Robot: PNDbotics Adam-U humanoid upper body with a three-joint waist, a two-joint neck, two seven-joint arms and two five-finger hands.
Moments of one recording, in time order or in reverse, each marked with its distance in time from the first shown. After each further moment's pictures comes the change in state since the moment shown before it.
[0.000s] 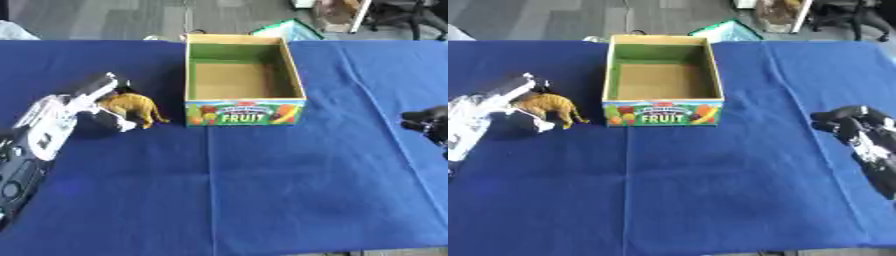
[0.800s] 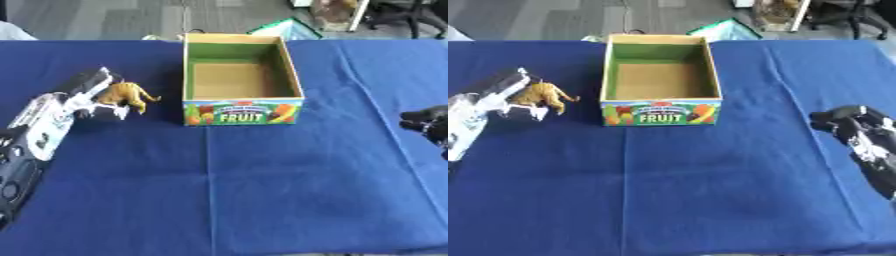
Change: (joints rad) left arm 0.008 0.022 0.018 -0.074 -0.016 0.020 0.037; right arm 0.000 0.000 0.000 0.000 0.000 0.001 0.001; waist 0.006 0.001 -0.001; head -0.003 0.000
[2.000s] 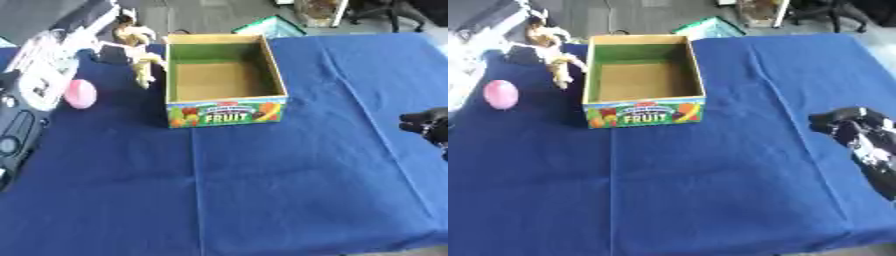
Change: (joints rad) left arm -0.210 -0.004 0.012 -0.062 0.099 0.018 0.024; right arm -0.039 0.000 0.032 0.006 0.000 0.008 0.036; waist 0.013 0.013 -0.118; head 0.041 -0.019
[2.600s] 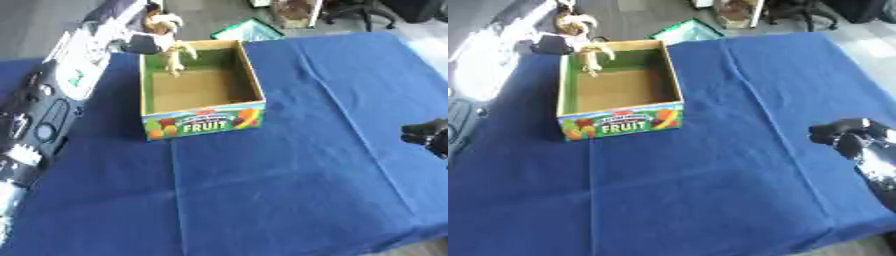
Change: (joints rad) left arm -0.057 -0.044 0.018 0.080 -0.016 -0.005 0.048; right arm -0.043 0.026 0.031 0.000 -0.005 0.016 0.034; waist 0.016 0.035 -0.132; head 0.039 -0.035
